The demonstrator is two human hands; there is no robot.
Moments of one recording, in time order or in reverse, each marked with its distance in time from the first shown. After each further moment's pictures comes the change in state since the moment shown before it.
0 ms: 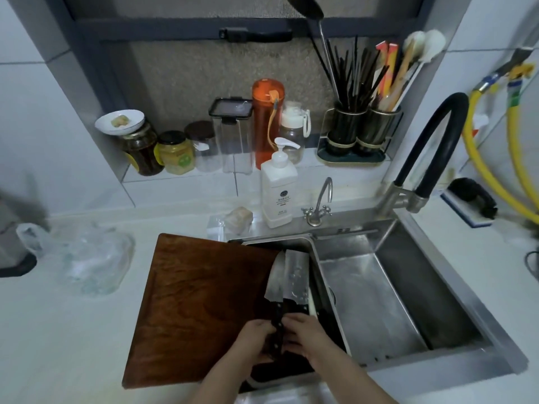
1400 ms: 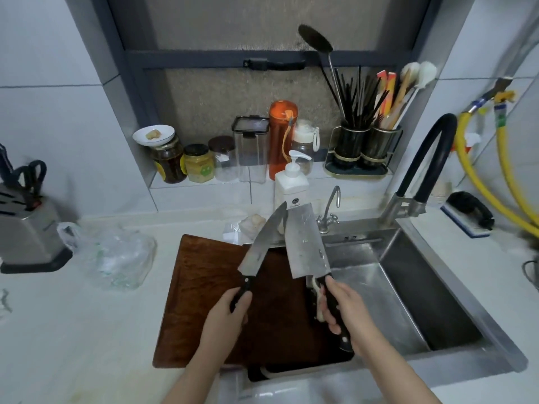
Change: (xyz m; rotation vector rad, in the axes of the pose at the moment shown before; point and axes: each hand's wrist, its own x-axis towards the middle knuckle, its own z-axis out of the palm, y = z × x) left_hand -0.084 0.016 -0.065 0.240 0.330 0.577; right_hand -0.087 -0.045 -0.015 0.072 -0.044 -0.472
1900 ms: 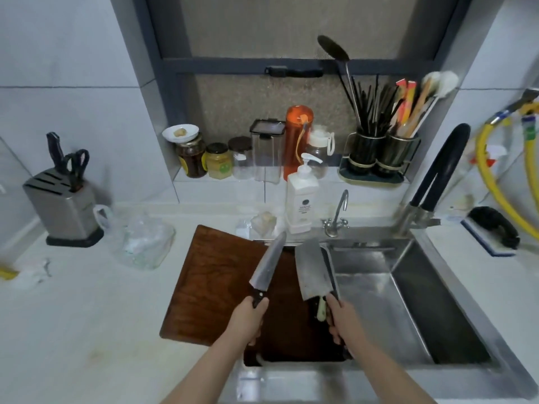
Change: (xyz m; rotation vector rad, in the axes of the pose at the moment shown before) left_hand -0.008 -0.003 0.048 0.005 -0.046 -0.320; right_hand 0.013 0.024 -0.024 -0.423 0.130 0.187
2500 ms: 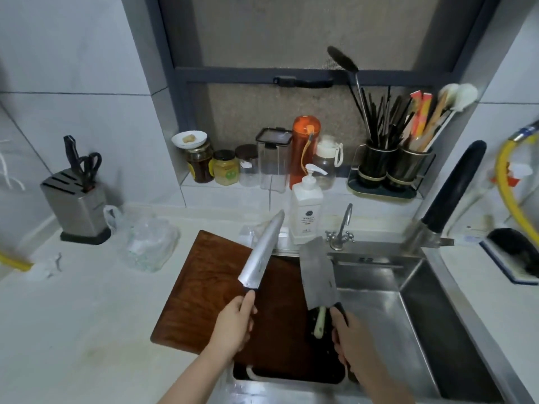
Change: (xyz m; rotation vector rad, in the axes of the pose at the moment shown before) left_hand -0.017 0.021 -0.001 -0.120 0.165 0.129; right_hand -0.007 -0.007 -0.032 -0.102 -0.068 -0.146
